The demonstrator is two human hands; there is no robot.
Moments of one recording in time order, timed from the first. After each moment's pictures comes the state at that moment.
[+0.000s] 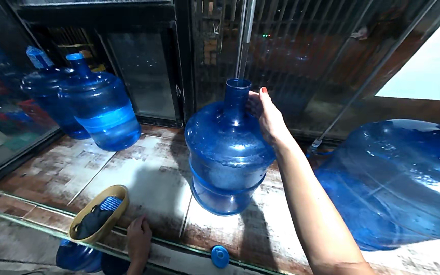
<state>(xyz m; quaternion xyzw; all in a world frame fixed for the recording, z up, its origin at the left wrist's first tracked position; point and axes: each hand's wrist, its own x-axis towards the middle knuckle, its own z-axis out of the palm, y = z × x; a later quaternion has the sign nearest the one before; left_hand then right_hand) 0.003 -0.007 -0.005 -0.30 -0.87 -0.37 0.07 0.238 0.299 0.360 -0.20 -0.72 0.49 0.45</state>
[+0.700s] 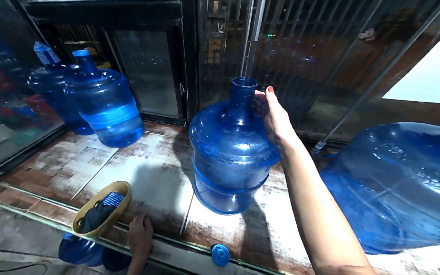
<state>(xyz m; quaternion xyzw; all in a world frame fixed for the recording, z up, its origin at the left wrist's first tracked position) 0.003 -0.007 -0.006 -0.31 -0.87 -0.38 0.08 0.240 0.297 0.360 -0.21 -0.71 0.49 0.45</state>
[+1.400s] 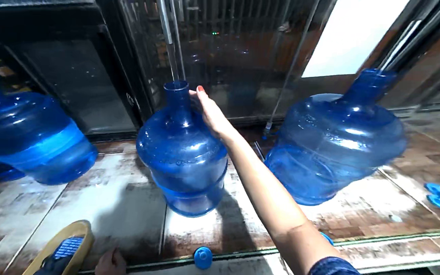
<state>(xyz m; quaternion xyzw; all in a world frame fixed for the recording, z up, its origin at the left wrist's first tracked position) 0.004 -0.009 0.003 -0.32 -0.89 -0.32 0.03 0.237 0.311 0.357 -0.21 -0.73 0.49 0.44</state>
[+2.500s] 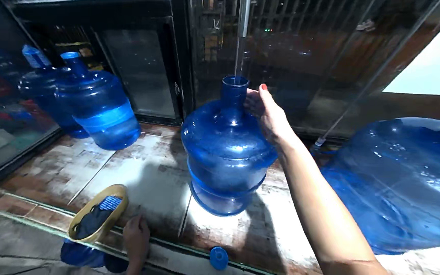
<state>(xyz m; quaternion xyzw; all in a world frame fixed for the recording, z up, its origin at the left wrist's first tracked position) -0.001 -0.006 -0.007 -0.31 -0.87 -0.35 0.13 0.242 0.302 0.364 -0.19 -0.72 0.51 0.44</state>
